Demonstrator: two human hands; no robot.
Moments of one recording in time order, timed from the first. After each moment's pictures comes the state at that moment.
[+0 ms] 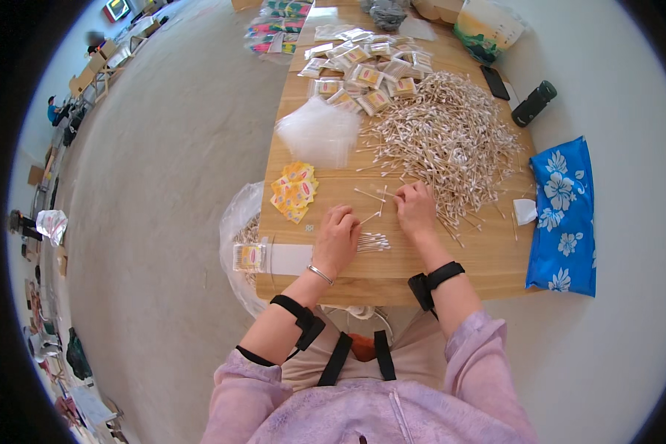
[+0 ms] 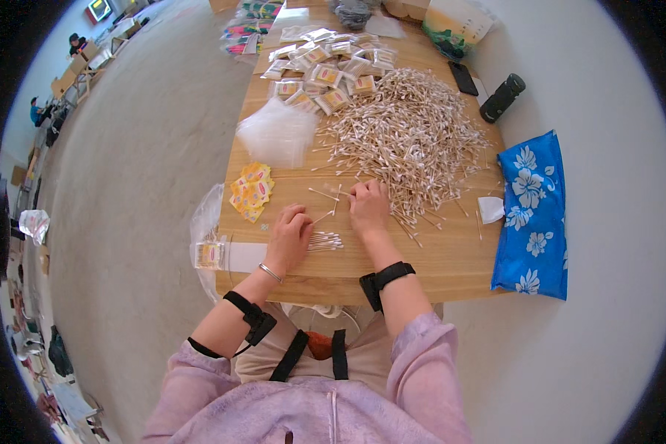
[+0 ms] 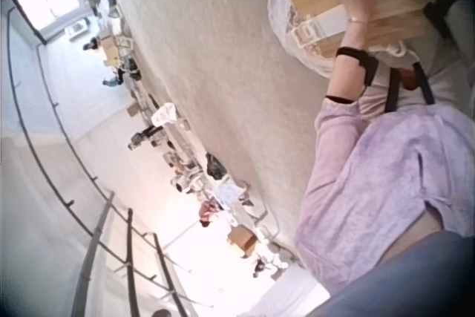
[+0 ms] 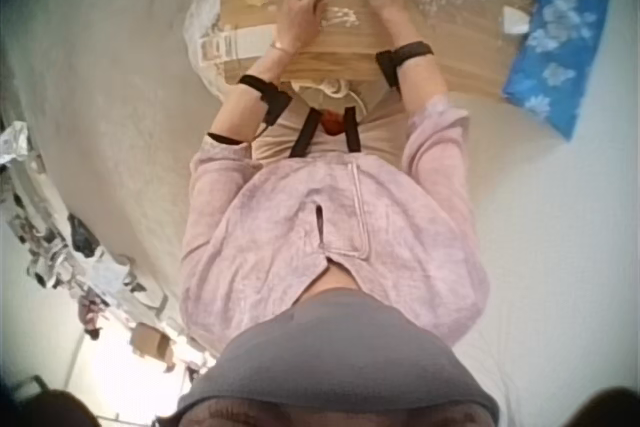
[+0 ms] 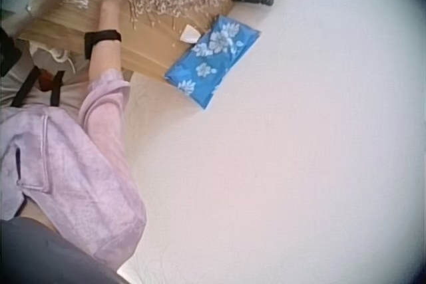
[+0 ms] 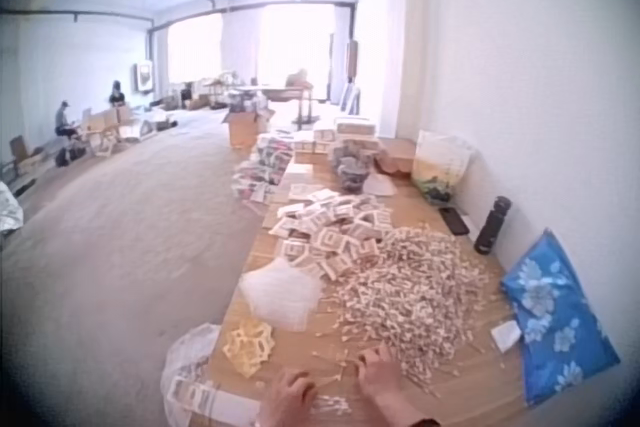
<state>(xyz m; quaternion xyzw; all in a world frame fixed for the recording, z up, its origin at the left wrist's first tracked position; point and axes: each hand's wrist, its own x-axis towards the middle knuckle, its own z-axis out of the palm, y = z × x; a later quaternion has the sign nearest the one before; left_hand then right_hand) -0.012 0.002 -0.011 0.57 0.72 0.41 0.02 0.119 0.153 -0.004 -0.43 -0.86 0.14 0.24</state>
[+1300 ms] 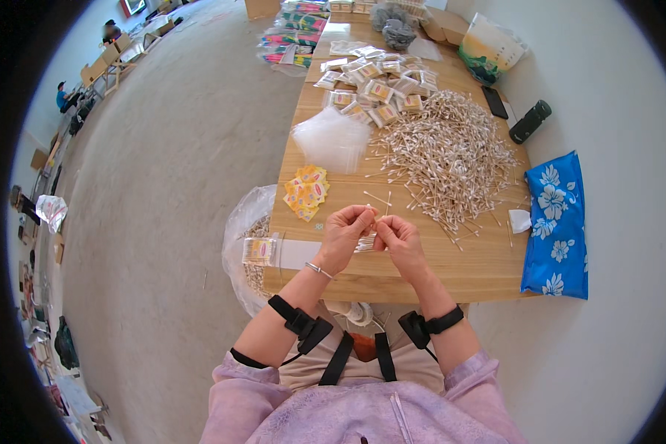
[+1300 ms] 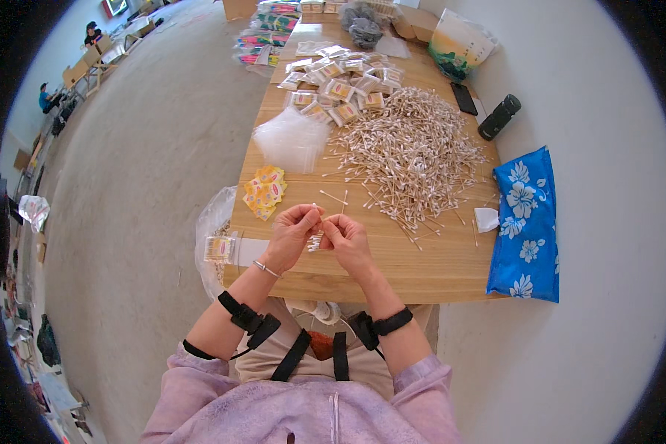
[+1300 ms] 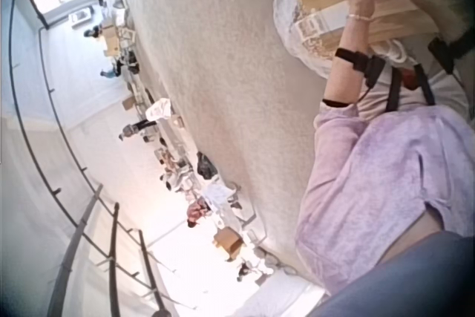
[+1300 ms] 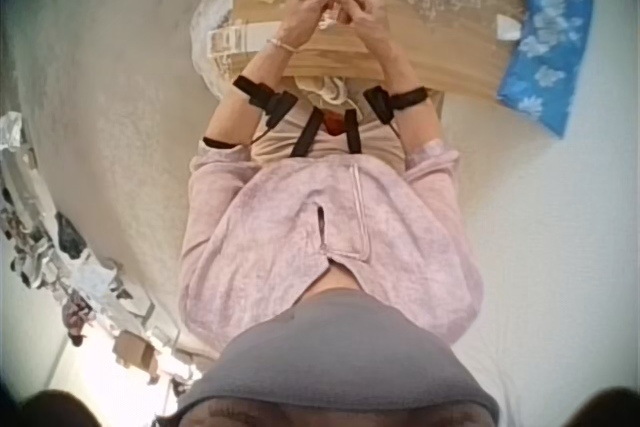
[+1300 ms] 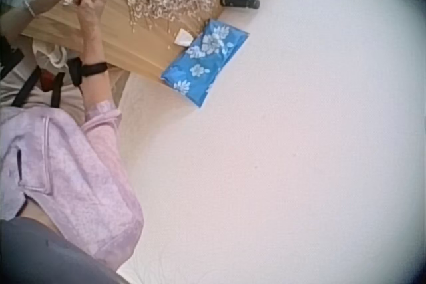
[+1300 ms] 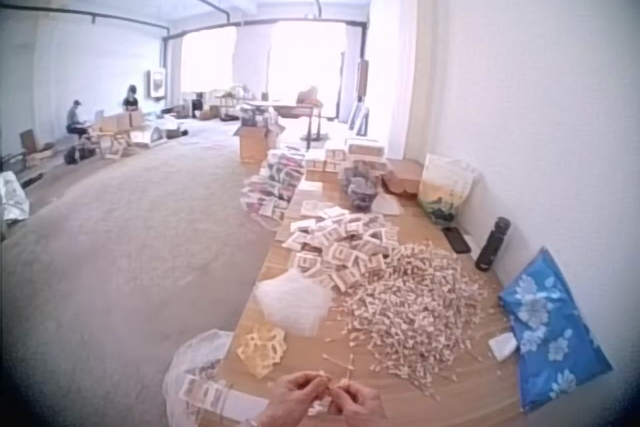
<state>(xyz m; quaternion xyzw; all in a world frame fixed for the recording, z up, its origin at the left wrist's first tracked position) -0.004 -0.005 0.049 0.20 0.44 0.71 0.51 0.125 0.064 0.062 -0.29 -0.57 0.73 0.25</state>
